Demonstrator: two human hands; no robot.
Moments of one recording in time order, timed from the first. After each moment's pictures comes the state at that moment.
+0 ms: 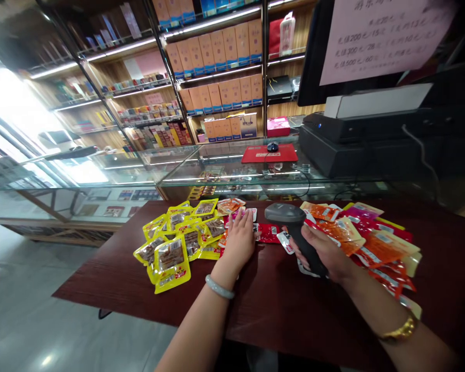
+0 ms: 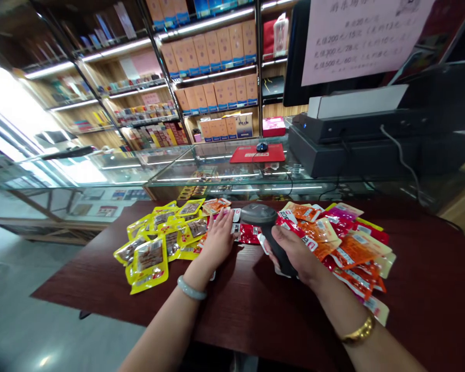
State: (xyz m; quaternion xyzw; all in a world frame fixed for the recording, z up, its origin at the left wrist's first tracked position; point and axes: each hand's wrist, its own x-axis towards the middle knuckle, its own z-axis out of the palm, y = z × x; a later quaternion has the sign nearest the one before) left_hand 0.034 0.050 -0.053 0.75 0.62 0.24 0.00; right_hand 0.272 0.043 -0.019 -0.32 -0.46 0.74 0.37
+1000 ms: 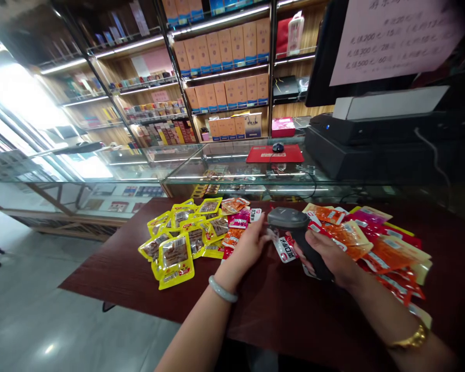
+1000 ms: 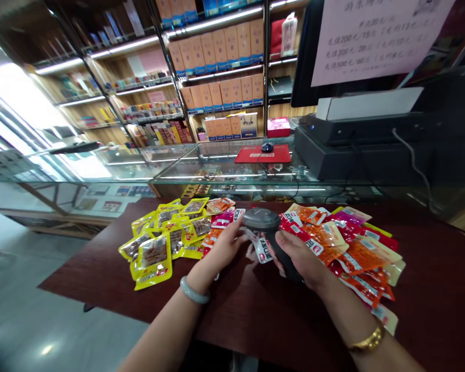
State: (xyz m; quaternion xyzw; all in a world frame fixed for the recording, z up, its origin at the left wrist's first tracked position) left_hand 0.036 0.047 -0.050 0.72 0.57 0.36 0.16; right_hand 0.271 0.043 -0.023 -0.33 -0.44 0.76 0.35
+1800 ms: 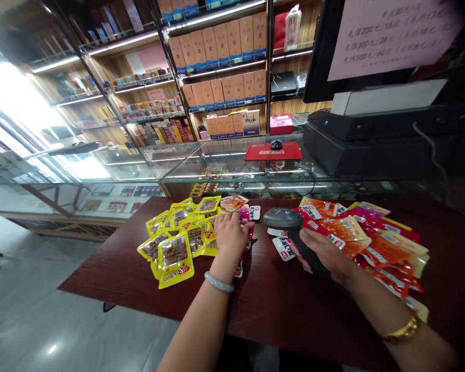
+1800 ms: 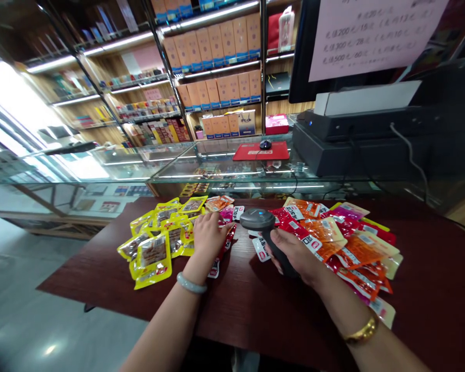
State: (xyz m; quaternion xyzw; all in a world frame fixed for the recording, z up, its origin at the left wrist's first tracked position) left_hand 0.017 0.044 -0.031 0.61 0.76 0.20 -0.08; right_hand 0.266 0.041 -0.023 -0.34 -0.47 0.74 0.34
